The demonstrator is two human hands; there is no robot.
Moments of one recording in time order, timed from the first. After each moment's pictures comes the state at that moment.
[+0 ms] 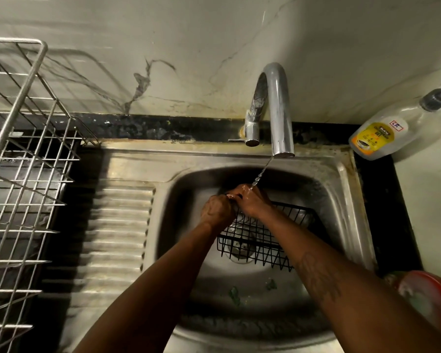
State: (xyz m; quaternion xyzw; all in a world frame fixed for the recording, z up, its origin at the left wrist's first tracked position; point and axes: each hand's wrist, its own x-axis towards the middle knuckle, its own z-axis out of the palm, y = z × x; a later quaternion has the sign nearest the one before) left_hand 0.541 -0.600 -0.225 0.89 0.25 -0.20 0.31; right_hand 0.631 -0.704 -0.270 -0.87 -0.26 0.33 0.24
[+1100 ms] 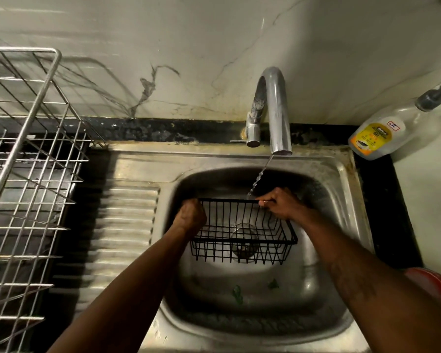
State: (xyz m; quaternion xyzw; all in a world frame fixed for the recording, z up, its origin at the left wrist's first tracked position) left_hand 0.498 -0.543 -0.238 0.88 0.33 -0.23 0.27; right_hand 0.666 -0.775 -0.273 -0.88 -0.25 0.37 0.16
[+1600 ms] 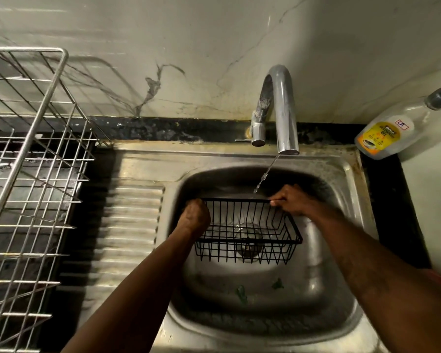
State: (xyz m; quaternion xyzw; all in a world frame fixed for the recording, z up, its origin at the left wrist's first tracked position) left_hand 0.494 -0.546 -0.242 0.88 0.33 -0.22 0.28; right_hand 0.681 -0.779 -0.270 -0.88 -0.24 0.40 0.12
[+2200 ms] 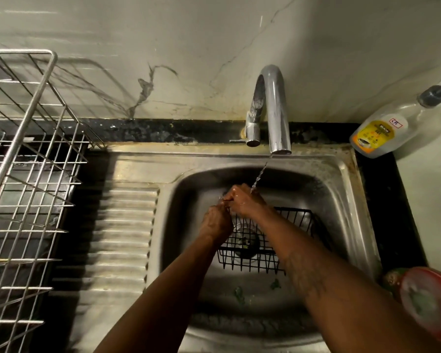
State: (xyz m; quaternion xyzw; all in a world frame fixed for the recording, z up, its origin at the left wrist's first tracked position) left_hand 0.514 -0.602 -0.237 0.88 0.28 -0.21 0.31; right_hand 0.621 -0.681 -0.264 -0.88 -0.31 0.33 0.15
